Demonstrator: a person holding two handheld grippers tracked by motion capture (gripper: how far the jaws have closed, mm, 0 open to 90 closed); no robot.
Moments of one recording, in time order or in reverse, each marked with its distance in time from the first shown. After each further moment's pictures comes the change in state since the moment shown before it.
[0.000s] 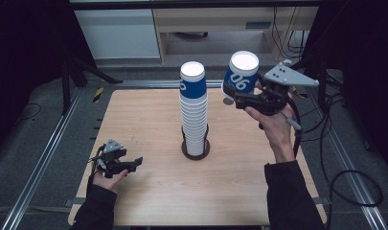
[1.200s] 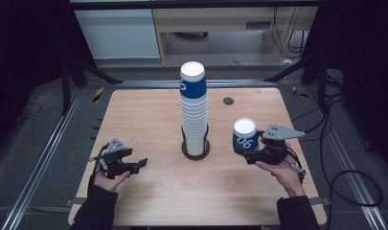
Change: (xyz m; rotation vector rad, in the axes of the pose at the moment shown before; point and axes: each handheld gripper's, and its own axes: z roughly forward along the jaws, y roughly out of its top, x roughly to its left) left arm -0.019 0.012 -0.010 -0.019 -0.094 0.065; right arm -0.009 -0.153 -0.041 0.298 0.139 0.019
